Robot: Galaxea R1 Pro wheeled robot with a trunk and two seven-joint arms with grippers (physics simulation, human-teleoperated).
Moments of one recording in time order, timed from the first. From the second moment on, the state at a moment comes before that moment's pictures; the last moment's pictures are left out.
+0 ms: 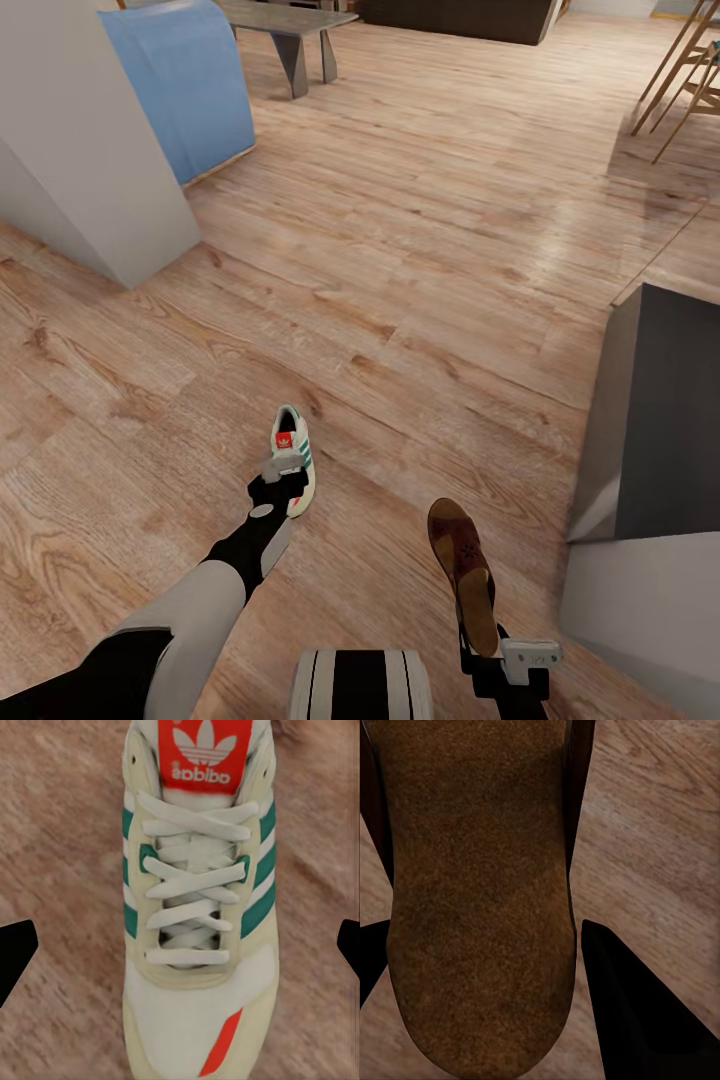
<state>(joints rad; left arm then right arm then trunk) -0.87 -0.17 0.09 -0.33 -0.01 -0.14 0.25 0.10 -0.01 0.16 -1.27 0.02 -0.14 -0.24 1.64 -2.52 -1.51</state>
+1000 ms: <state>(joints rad) -0.85 -0.17 0.03 -0.33 -0.01 -0.16 0.22 0.11 -0.01 0.16 -1.29 0.02 -0.15 -0.24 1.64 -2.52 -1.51</state>
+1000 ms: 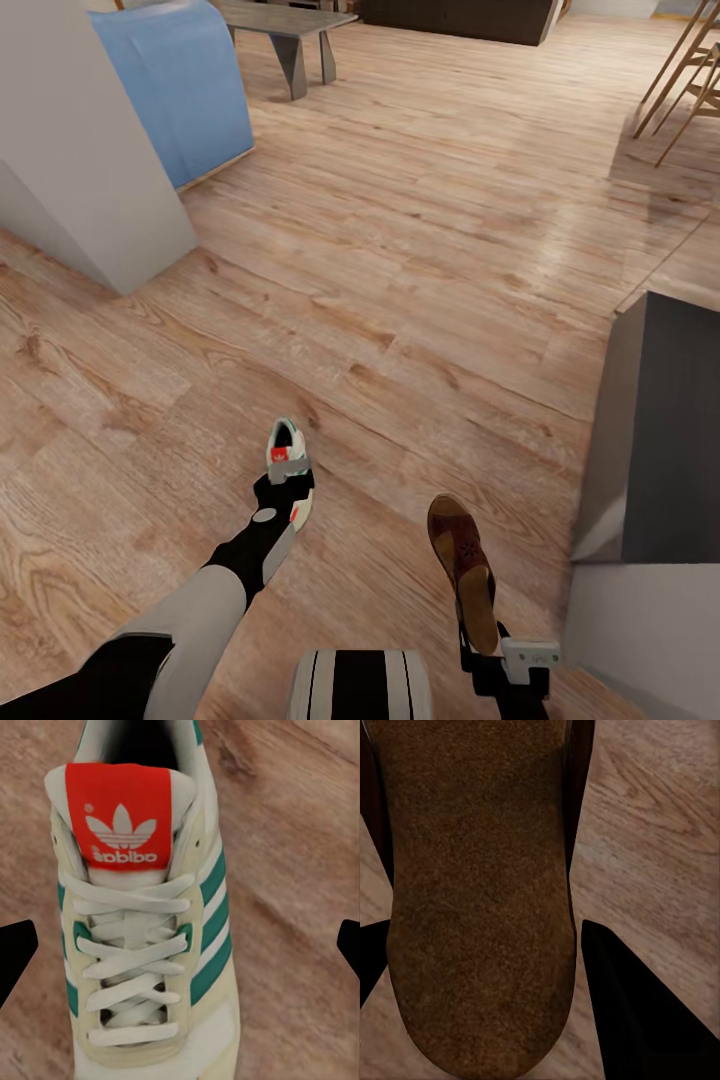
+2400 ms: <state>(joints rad) -0.85 -0.17 0.03 -0.34 -0.01 -0.16 0.22 0.18 -0.01 0.16 -1.50 0.02 -0.21 -0.24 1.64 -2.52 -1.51</state>
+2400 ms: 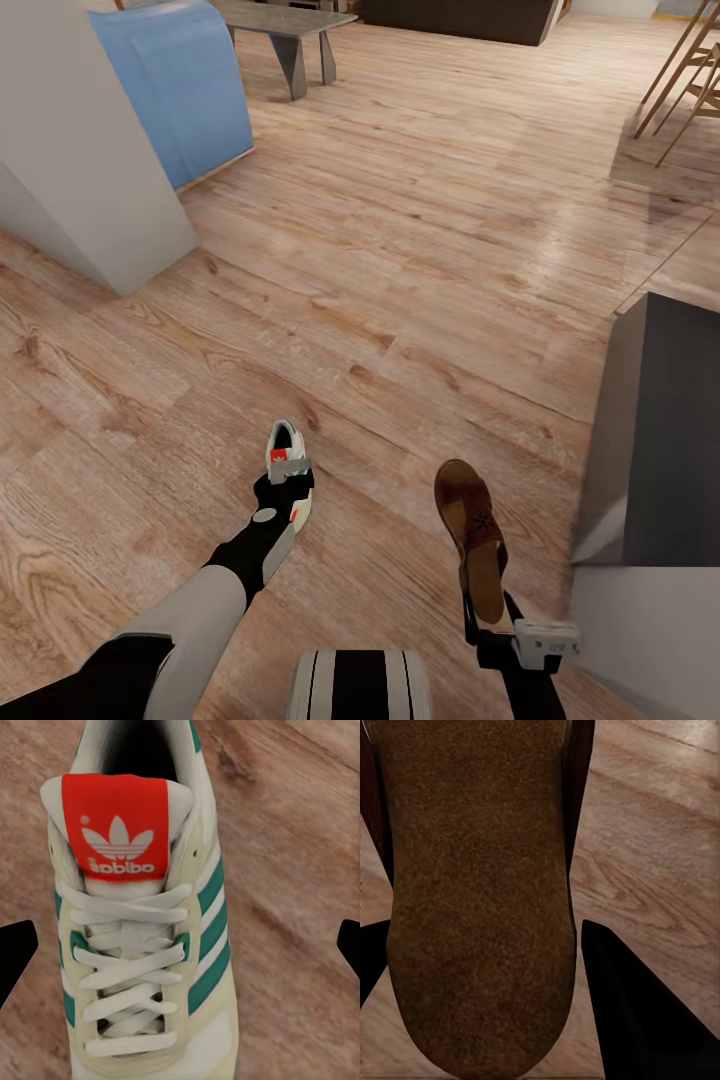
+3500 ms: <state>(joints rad) -0.85 -0.17 0.04 -0.34 0.00 -0.16 0.22 0.20 -0.01 0.22 -1.46 0.02 -0.25 -0.24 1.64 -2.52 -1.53</state>
